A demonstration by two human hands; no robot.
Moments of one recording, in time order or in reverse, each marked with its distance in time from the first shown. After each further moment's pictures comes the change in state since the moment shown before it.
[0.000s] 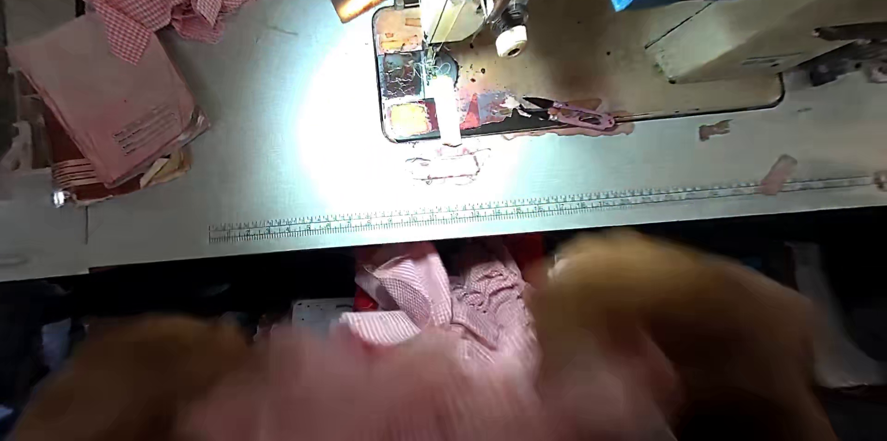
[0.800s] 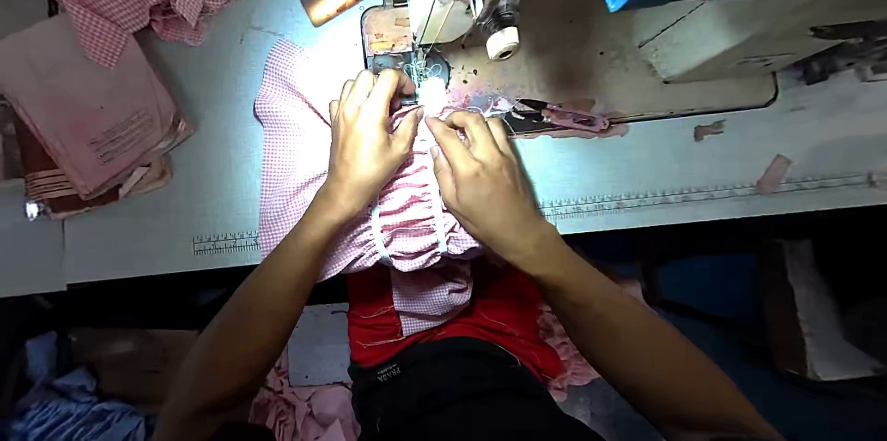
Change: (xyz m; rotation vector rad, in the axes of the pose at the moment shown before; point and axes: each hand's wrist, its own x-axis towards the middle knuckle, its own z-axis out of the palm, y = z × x) left_hand 0.218 -0.087 0.163 0.357 0.138 0.065; right_hand 0.060 0.111 0.030 -1.065 0.511 0.380
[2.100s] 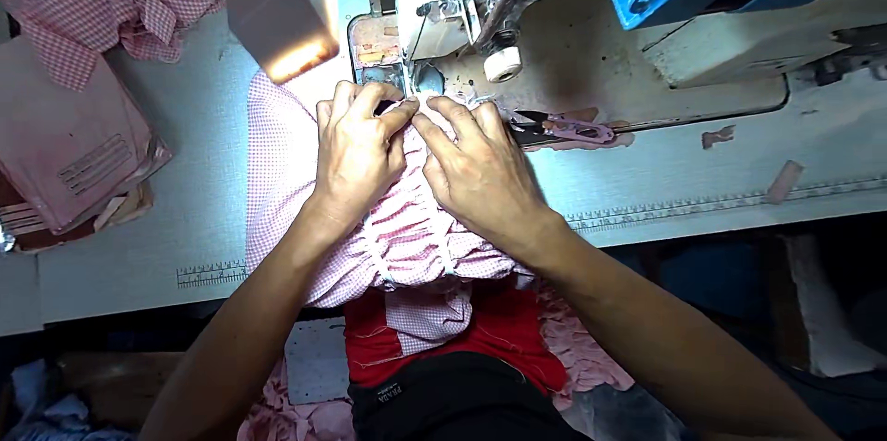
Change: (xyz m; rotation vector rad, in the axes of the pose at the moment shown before) left_hand 0.007 -0.009 0.005 0.196 -0.036 0.180; right_hand 0.030 0.018 0.001 -0.119 -0.091 -0.071
